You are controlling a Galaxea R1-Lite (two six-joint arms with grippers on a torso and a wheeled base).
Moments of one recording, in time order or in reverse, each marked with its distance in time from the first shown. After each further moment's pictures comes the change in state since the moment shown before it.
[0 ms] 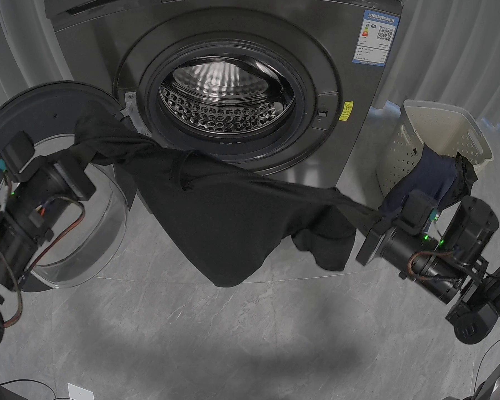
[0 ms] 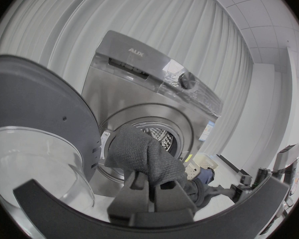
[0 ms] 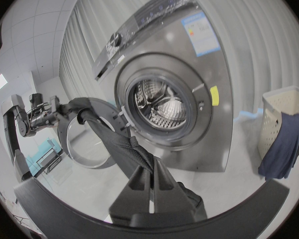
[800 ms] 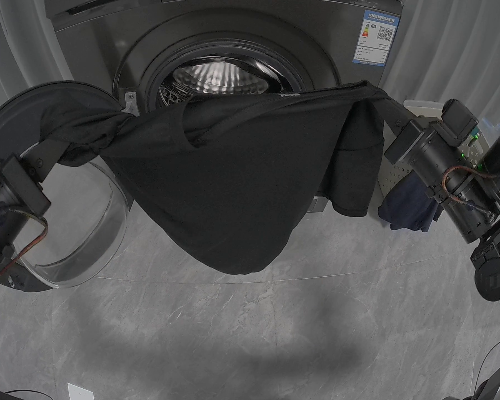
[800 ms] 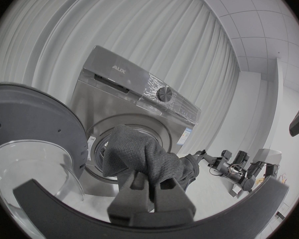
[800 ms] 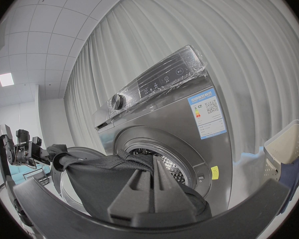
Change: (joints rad) left arm -0.060 -0.208 -0.008 0.184 -0.080 -0.017; right arm -0.029 -0.133 -0.294 0.066 -0.021 -0.012
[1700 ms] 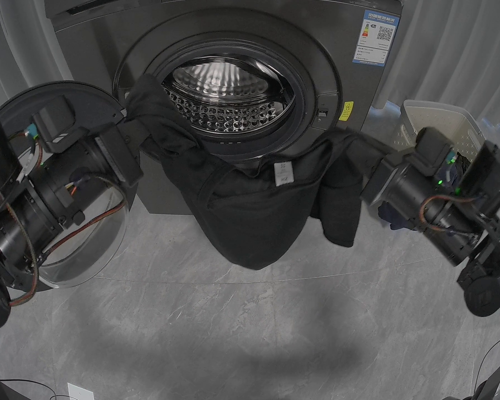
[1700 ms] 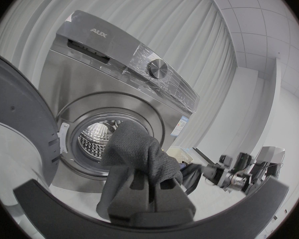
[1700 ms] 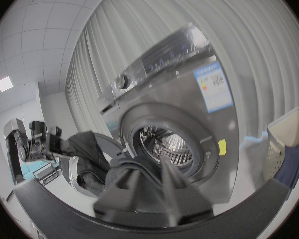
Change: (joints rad) left arm -0.095 0.280 -0.197 -0.010 -0.014 0.000; right arm 0.056 0.036 0.052 0.091 0.001 0.017
